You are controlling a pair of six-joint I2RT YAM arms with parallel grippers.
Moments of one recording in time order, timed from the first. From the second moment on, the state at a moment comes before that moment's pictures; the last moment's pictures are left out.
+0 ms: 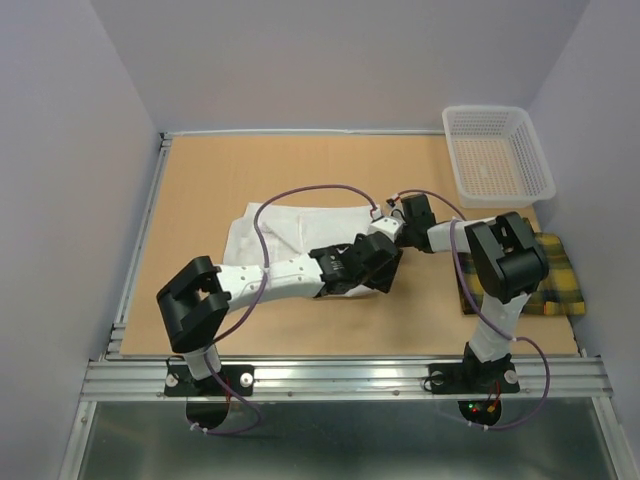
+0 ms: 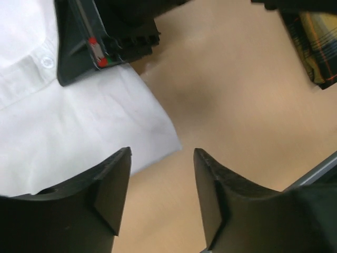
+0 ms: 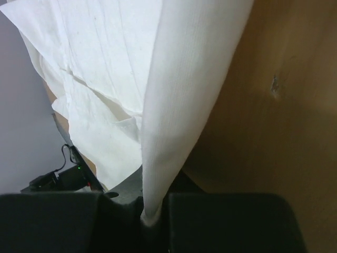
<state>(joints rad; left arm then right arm) -1.15 1.71 1.22 -0.28 -0.28 -0.54 0.32 1.89 0.91 0.11 -0.69 0.71</state>
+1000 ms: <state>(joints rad) -0.24 1.09 0.53 -0.25 0.04 -0.68 0.29 1.93 1.54 -0.85 -0.16 -0.08</state>
